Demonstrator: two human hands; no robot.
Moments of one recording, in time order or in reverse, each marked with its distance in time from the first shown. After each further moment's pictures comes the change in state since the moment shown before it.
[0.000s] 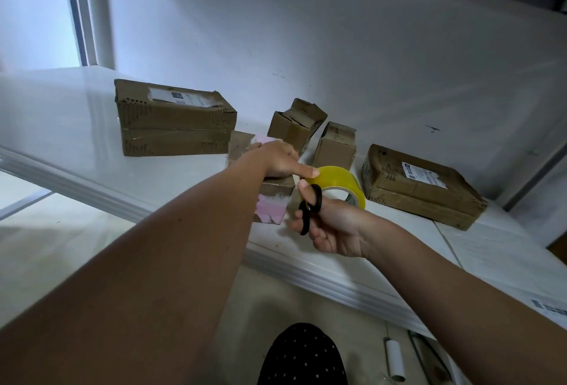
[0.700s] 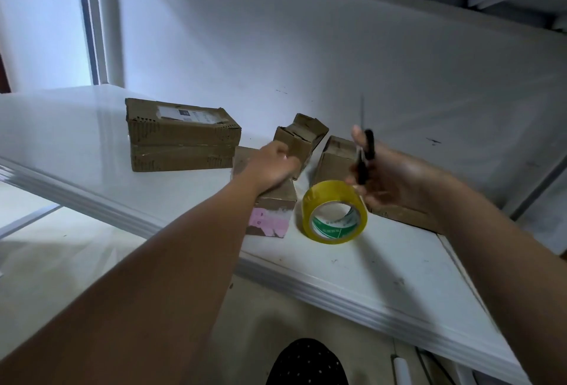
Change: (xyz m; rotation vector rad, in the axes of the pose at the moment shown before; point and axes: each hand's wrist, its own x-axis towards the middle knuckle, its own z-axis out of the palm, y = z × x) left_hand -0.008 -0.006 0.000 -0.247 0.367 -0.068; right_hand -0.038 -0.067 -0.063 -0.249 0.186 -0.283
